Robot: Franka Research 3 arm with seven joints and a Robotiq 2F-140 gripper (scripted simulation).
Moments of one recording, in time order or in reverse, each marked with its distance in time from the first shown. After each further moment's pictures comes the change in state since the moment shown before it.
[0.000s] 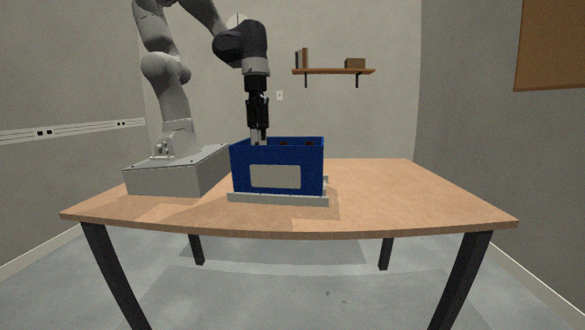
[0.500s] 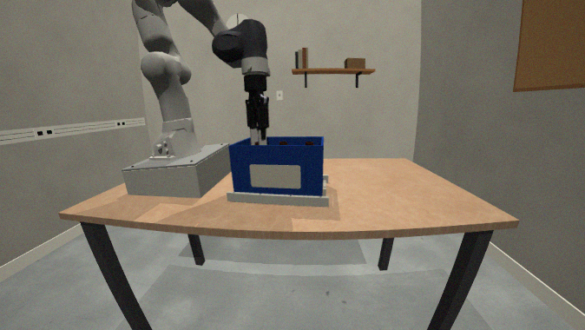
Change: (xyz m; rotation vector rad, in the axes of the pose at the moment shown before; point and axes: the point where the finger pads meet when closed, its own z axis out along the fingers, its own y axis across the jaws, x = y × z) arm 0.000 0.000 -0.001 0.000 0.001 0.000
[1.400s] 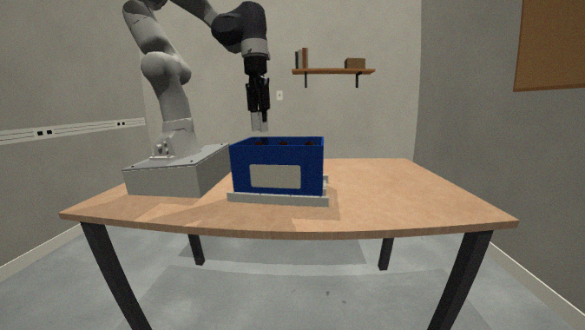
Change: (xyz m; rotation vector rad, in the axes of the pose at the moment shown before) arm 0.005 0.005 -0.059 -0.013 0.019 -0.005
